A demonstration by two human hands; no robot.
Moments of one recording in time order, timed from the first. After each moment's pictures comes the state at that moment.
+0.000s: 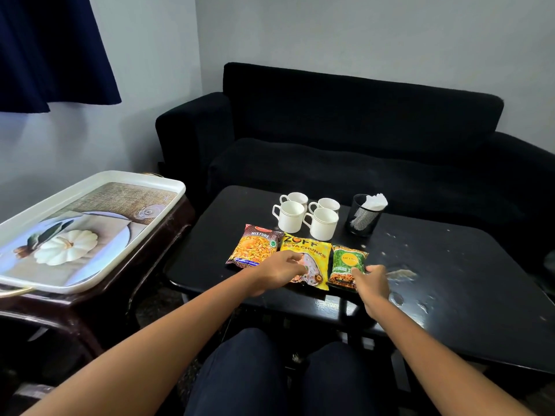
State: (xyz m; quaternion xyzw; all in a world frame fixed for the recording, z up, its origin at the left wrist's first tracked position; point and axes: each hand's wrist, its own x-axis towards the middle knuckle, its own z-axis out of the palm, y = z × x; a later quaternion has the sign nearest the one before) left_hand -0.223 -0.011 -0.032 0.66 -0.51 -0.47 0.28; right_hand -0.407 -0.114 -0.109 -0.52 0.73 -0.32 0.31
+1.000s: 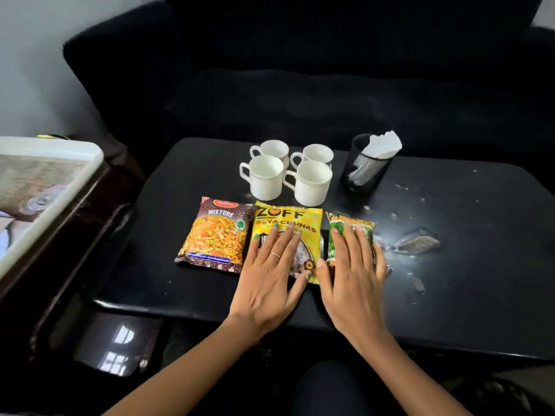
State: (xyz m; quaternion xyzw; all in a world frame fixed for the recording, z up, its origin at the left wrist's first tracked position) left_hand -0.241 -0.063 -0.143 0.68 -0.71 -0.04 0.15; right_hand -0.391 -0.103 -0.149 -0.79 0.57 -0.21 -0.07
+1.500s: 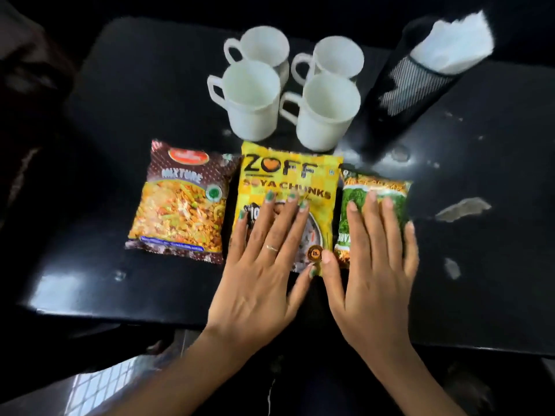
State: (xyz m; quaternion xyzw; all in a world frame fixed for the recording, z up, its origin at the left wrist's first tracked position) left_hand -0.239 -0.064 -0.152 0.67 -0.73 -0.06 0.13; right_hand -0.391 -0.103 -0.150 -0.81 0.57 -0.16 -0.03
